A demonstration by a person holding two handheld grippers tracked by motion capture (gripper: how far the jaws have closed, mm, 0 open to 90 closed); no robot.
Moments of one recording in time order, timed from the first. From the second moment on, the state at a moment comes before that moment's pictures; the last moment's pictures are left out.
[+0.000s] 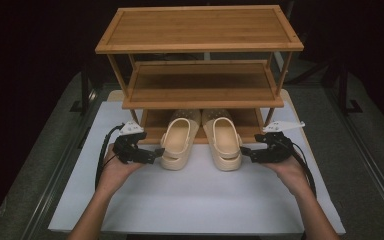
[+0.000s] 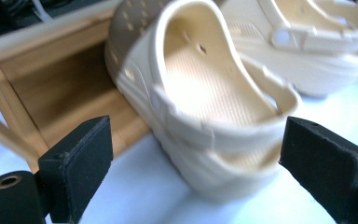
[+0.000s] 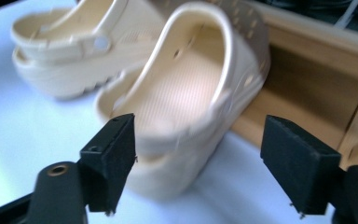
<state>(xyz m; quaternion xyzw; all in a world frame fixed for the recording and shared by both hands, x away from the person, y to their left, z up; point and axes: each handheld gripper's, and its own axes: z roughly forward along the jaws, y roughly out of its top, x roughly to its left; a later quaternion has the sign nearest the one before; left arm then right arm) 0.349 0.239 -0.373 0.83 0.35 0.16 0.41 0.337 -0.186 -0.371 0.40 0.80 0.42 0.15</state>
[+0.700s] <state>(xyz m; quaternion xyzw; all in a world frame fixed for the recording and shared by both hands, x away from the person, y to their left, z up) 0.353 0.207 -0.434 0.87 0.31 0.12 0.36 0.339 -0.168 -0.435 0.36 0.84 0.38 0.09</state>
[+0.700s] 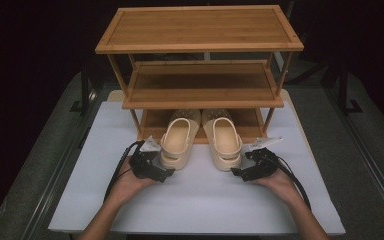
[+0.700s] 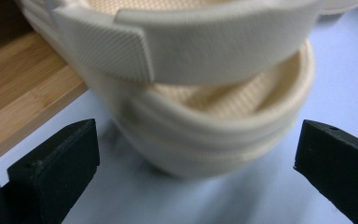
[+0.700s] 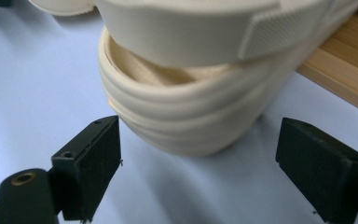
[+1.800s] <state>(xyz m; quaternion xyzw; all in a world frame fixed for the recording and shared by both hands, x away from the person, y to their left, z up) 0.426 0.150 -0.439 0.86 0.34 0.13 0.37 0.412 -0.128 -0.431 0.34 0.85 0.38 0.10</state>
